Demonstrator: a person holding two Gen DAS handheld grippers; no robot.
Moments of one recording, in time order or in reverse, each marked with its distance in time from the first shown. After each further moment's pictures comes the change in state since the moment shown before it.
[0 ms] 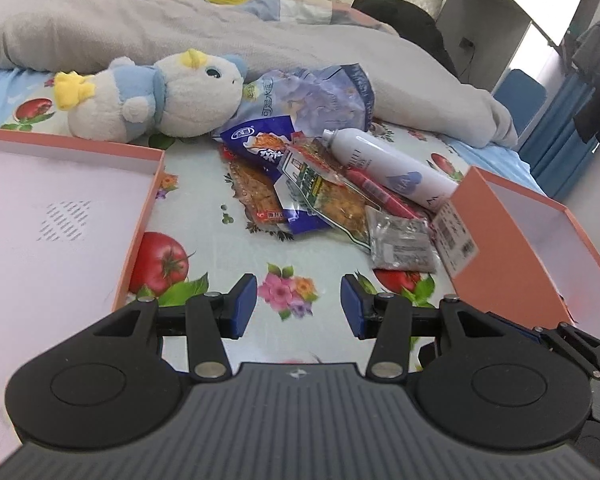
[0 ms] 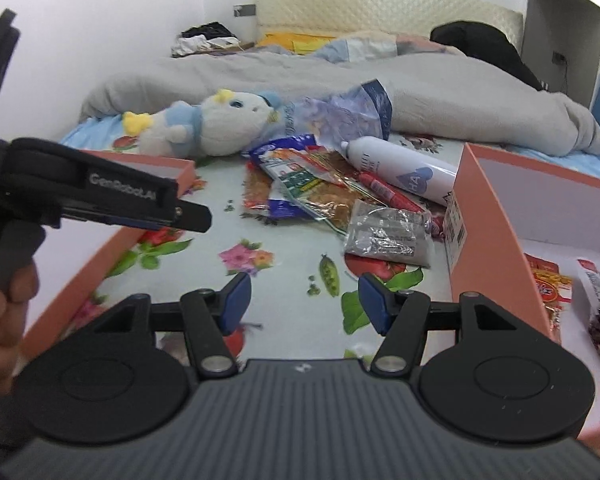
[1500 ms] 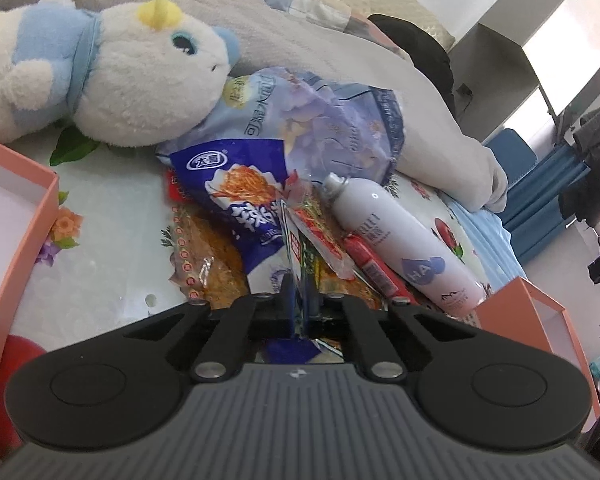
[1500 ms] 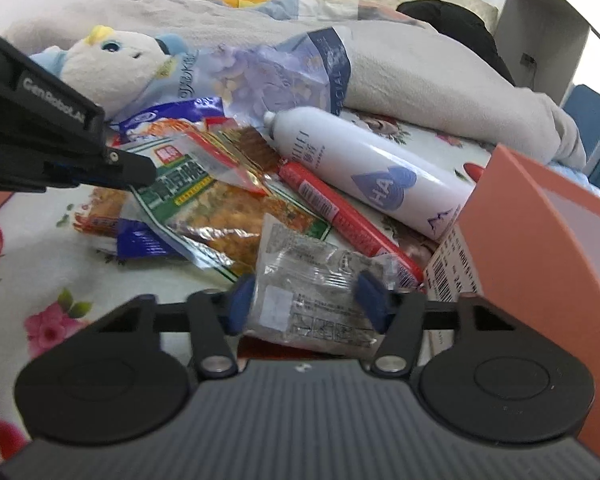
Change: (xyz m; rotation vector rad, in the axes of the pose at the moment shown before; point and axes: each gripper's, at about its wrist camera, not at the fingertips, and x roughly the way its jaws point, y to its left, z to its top) left arm 0.146 0.030 0.069 -0.204 -0.035 -0.172; right arm 0.145 -0.030 0.034 -0.085 0.083 -0.214
